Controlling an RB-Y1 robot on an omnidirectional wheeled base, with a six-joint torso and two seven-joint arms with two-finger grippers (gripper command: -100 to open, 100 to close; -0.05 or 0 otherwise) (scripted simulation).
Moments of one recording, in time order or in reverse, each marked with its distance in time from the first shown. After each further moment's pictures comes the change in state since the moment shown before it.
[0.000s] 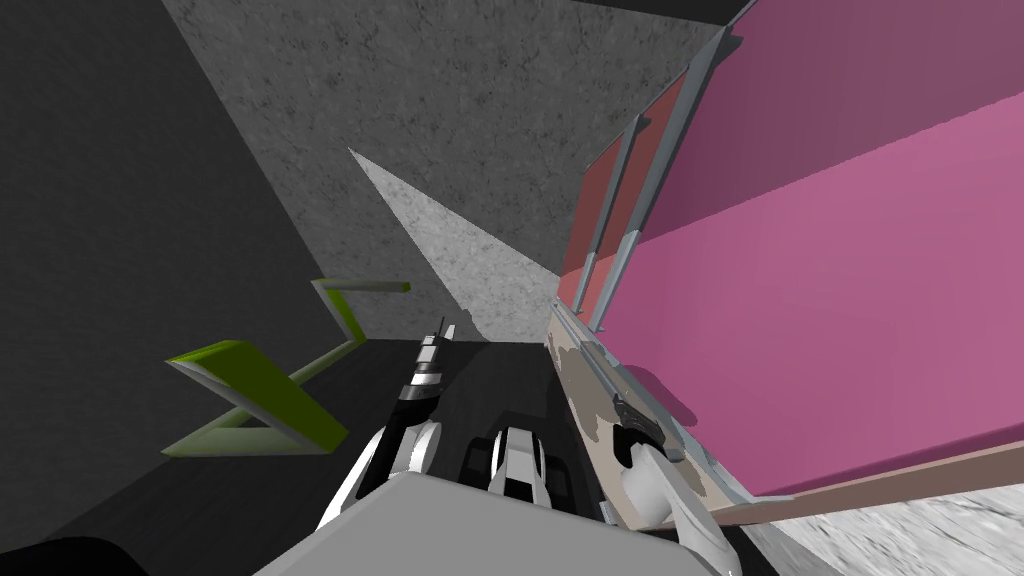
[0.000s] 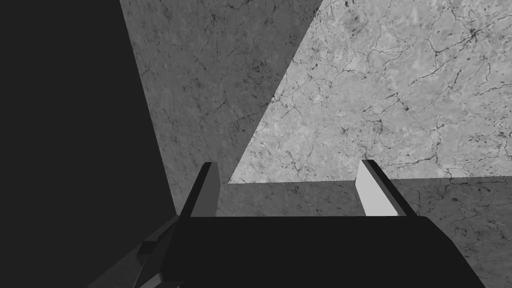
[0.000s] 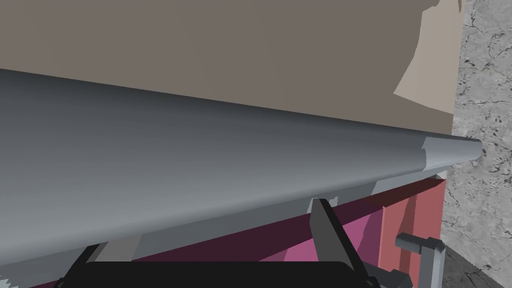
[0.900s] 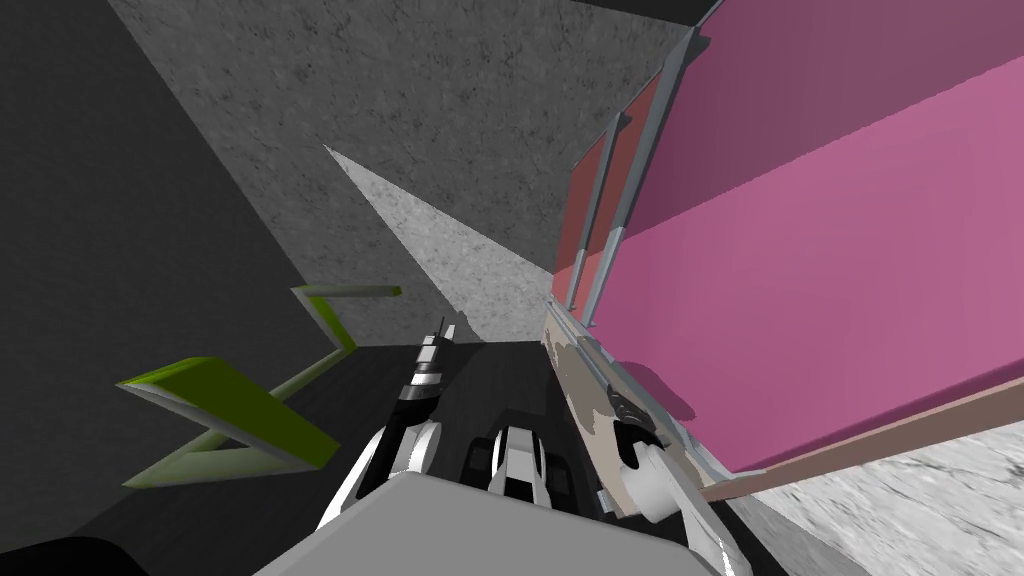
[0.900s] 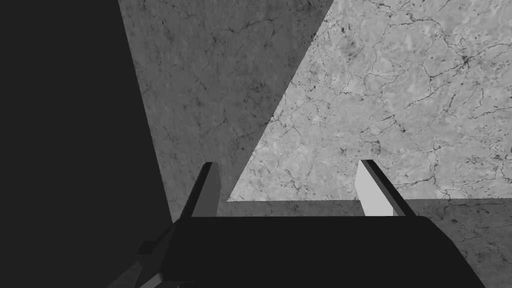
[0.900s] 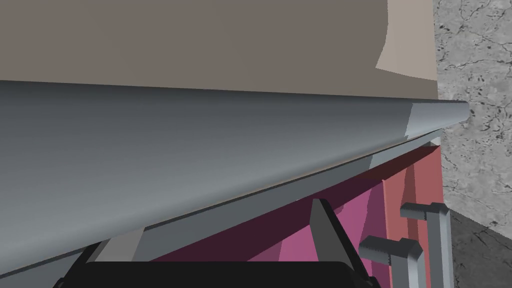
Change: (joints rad) left arm 0.000 0.000 0.000 0.000 0.000 0.000 0.000; right arm 0.031 -0.003 -0.001 -0.099 -0.106 -0.087 0.011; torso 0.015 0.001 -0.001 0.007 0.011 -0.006
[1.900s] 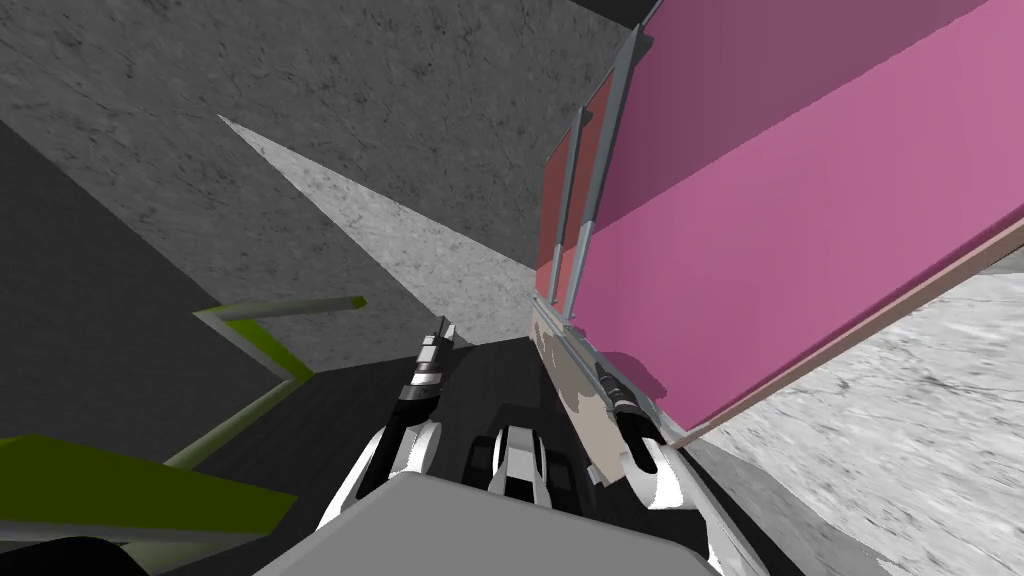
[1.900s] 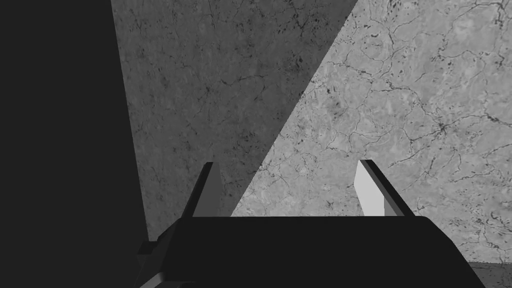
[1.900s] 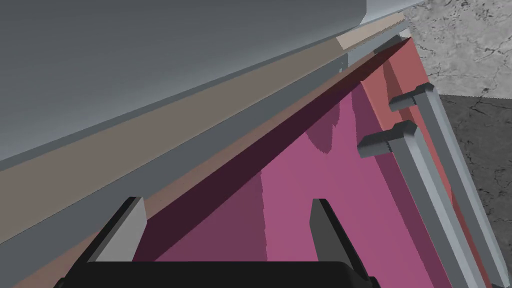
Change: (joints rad) left arm 0.000 0.000 0.000 0.000 0.000 0.000 0.000; right arm 0.044 0.015 -0.025 -0.190 -0.219 -0.237 -0.019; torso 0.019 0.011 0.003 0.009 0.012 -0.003
